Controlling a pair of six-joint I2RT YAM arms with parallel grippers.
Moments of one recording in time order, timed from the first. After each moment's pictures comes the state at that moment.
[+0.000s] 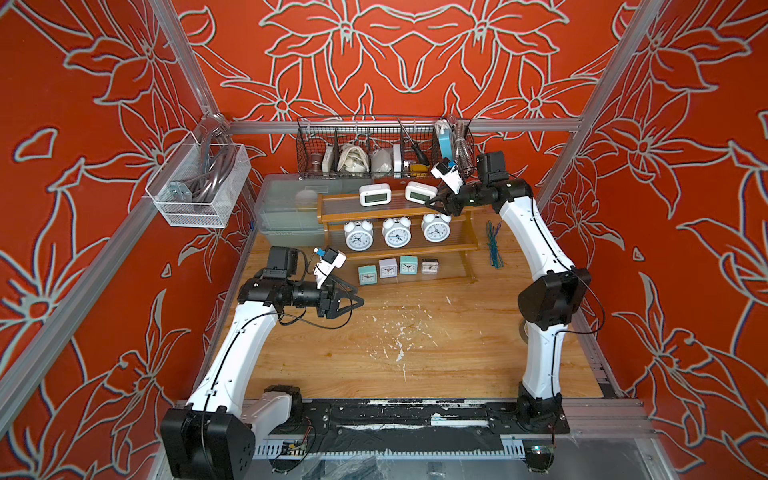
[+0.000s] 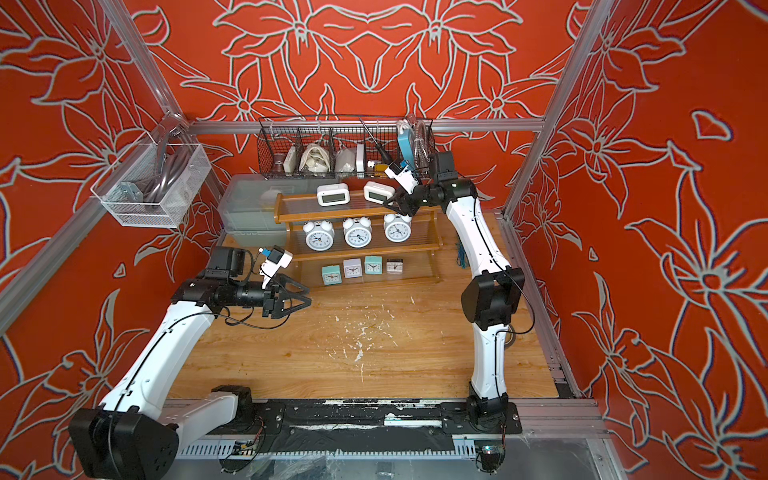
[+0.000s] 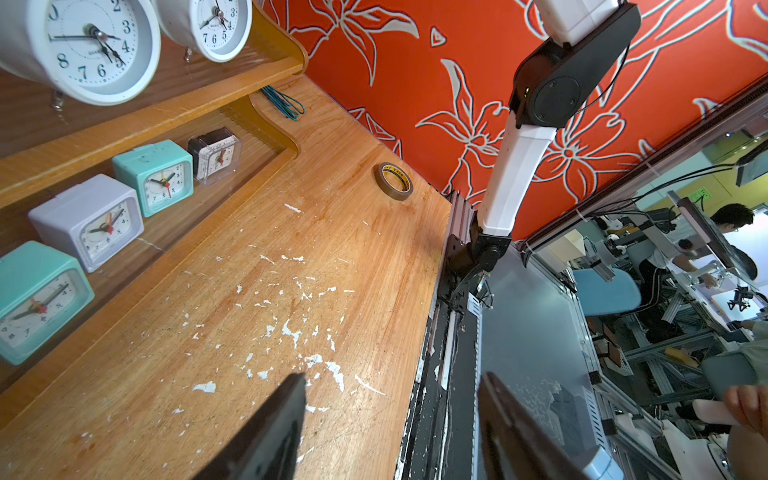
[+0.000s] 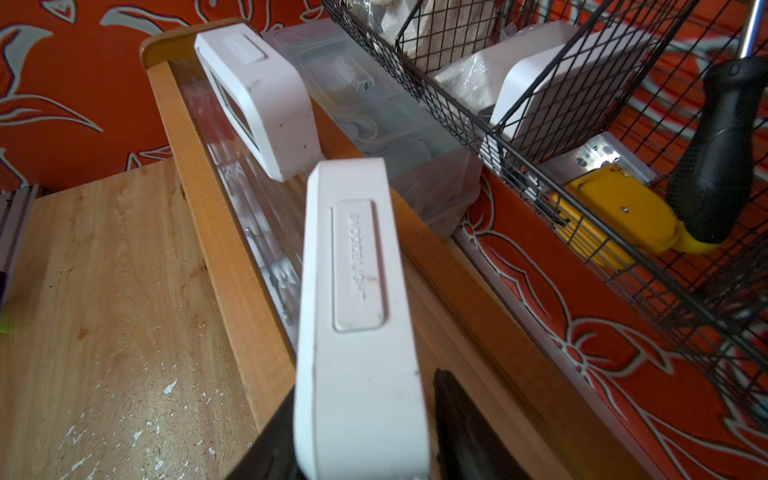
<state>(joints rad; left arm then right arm) -0.01 1.10 1.00 -0.88 1.20 0.36 0.24 2.08 2.27 -0.86 -0.74 -0.53</state>
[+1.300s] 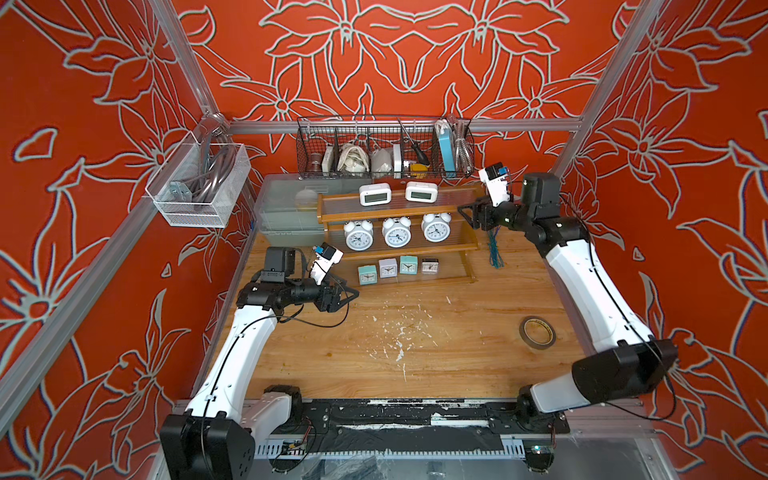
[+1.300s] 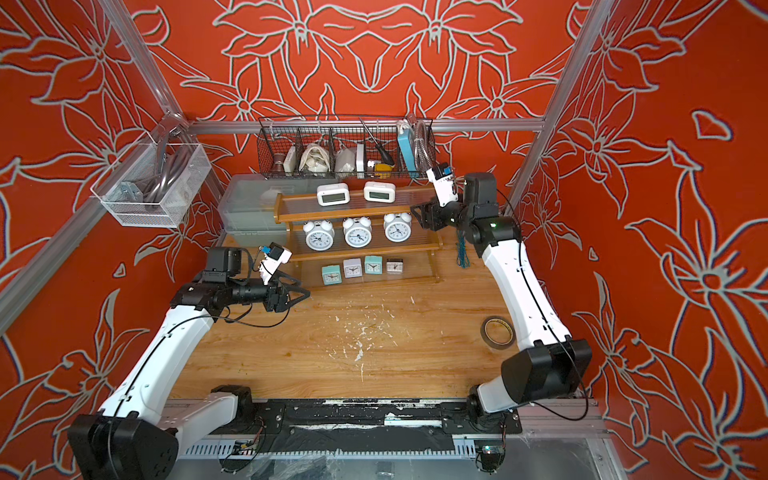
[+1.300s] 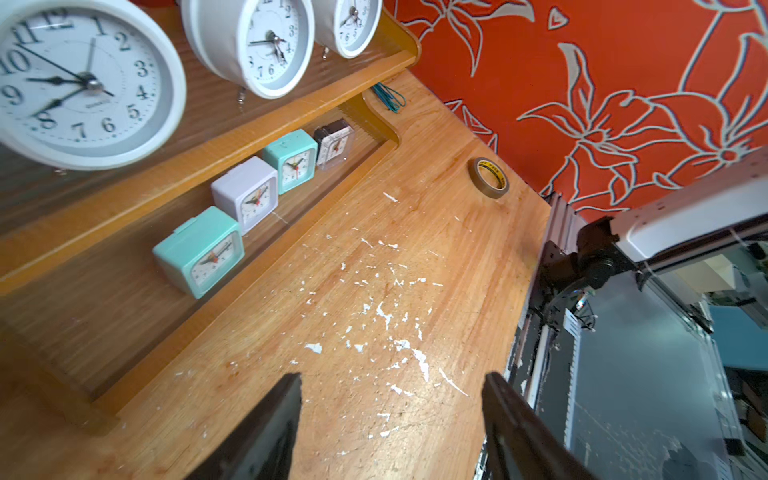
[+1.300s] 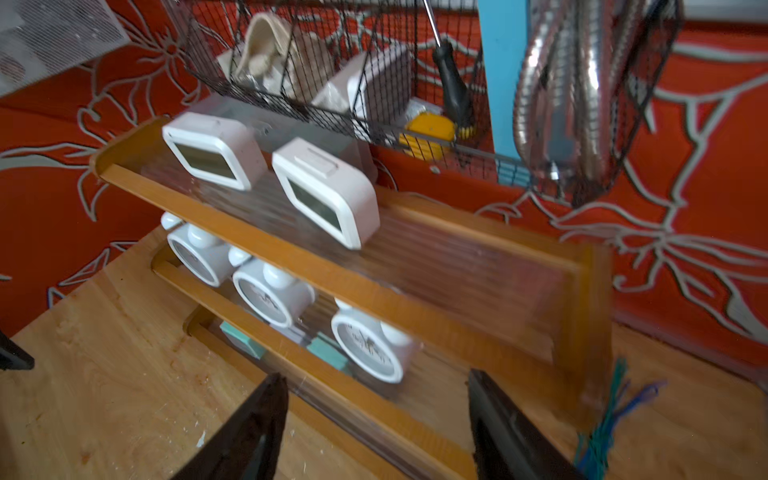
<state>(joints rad) 0.01 1.07 0.96 -0.73 0.89 0.26 0.20 1.41 1.51 -0.56 -0.37 -0.07</state>
